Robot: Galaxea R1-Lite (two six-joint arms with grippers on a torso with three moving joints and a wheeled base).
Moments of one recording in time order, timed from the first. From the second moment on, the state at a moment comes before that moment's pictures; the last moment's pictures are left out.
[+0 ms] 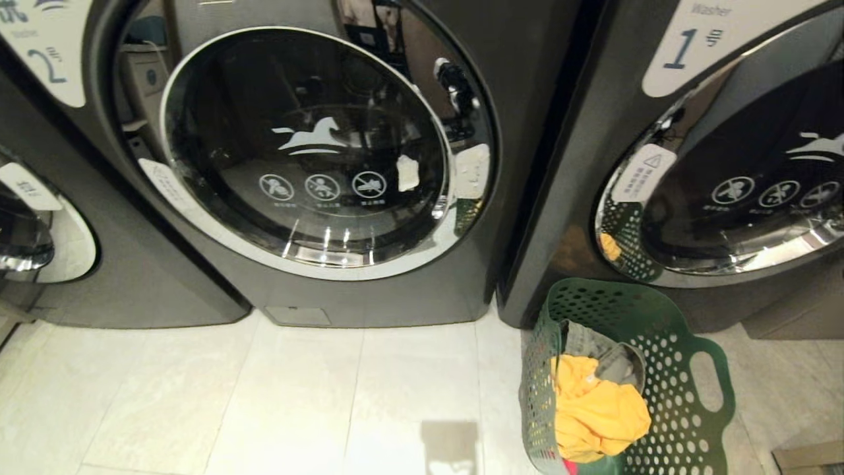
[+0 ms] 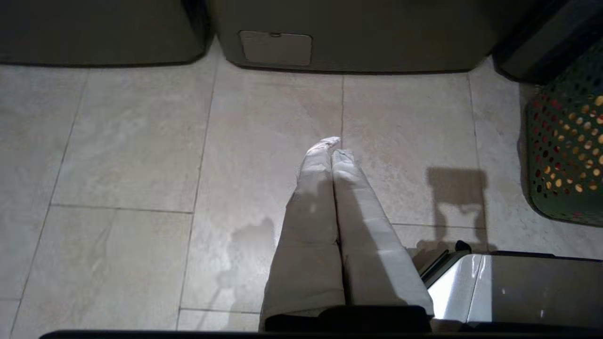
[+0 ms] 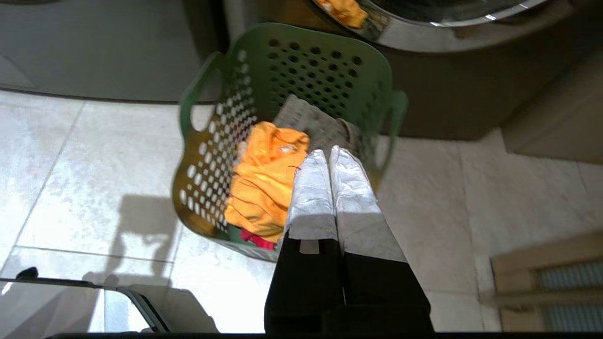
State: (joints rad) left arm 0.00 0.00 -0.13 0.31 0.04 -0.03; right arm 0.00 0.00 0.00 0.01 0.01 -0.08
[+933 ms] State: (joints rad) left arm 0.00 0.00 -0.13 0.30 0.04 -0.03; right arm 0.00 0.00 0.00 0.01 0.01 -0.09
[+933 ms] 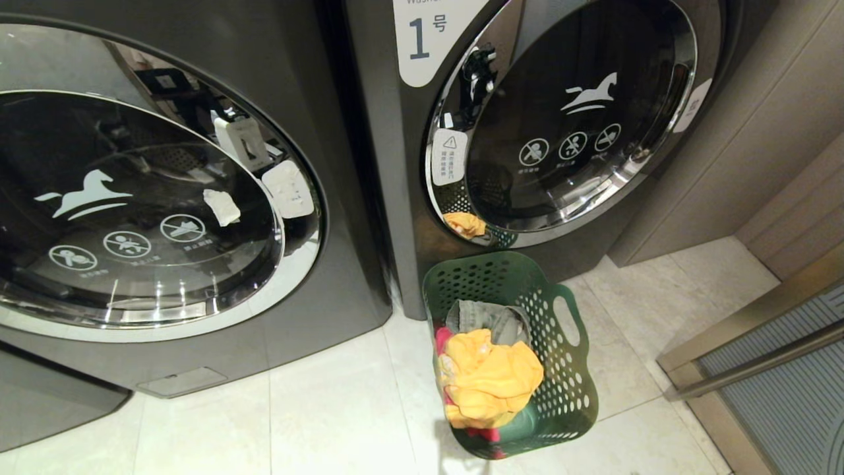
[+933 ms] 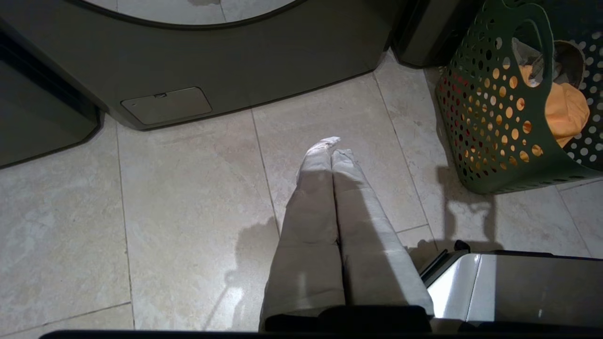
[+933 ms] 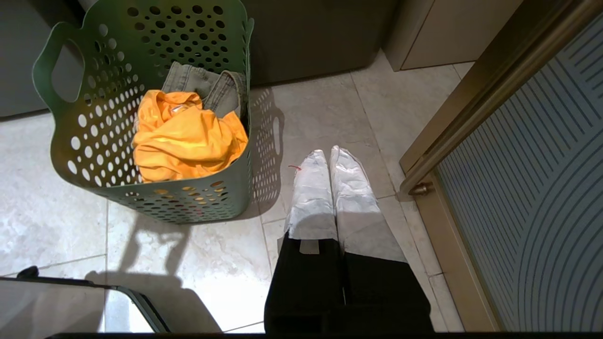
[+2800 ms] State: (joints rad) left arm 0.00 0.00 -0.13 0.30 0.04 -0.03; right arm 0.00 0.00 0.00 0.00 0.01 -0.08
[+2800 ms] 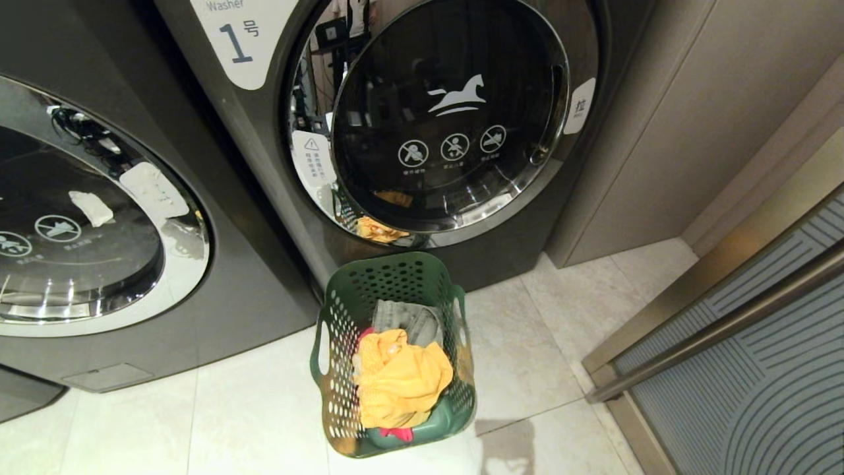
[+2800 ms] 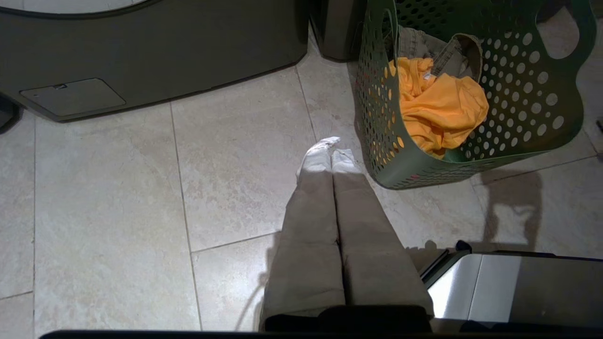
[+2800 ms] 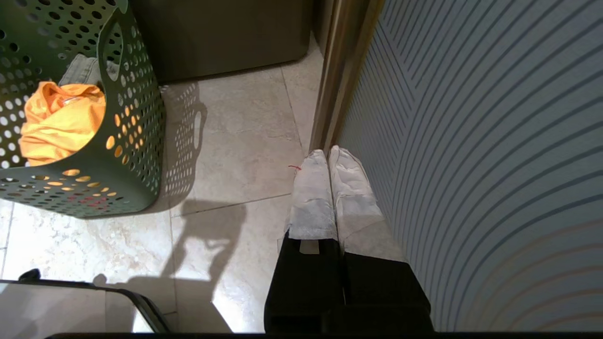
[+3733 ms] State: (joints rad) left arm 0.00 0.00 -0.13 0.30 0.04 -0.03; right arm 0.00 0.00 0.00 0.00 0.01 -0.08
